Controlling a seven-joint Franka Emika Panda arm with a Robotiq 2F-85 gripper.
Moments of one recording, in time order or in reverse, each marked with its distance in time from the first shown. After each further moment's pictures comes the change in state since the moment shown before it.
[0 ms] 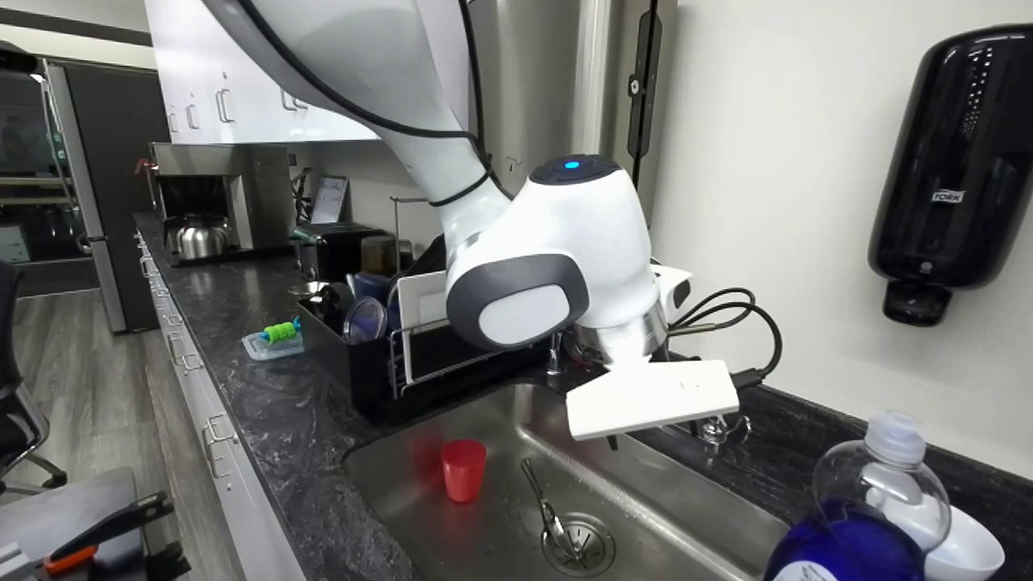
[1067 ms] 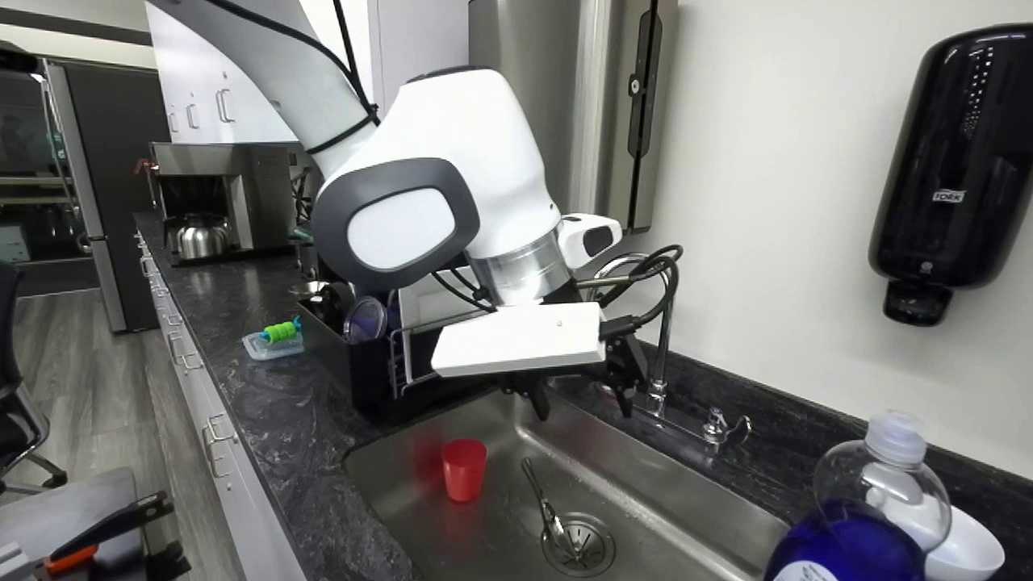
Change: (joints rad) arm 0.218 -0.342 -0.219 -0.341 -0.103 -0.007 0.394
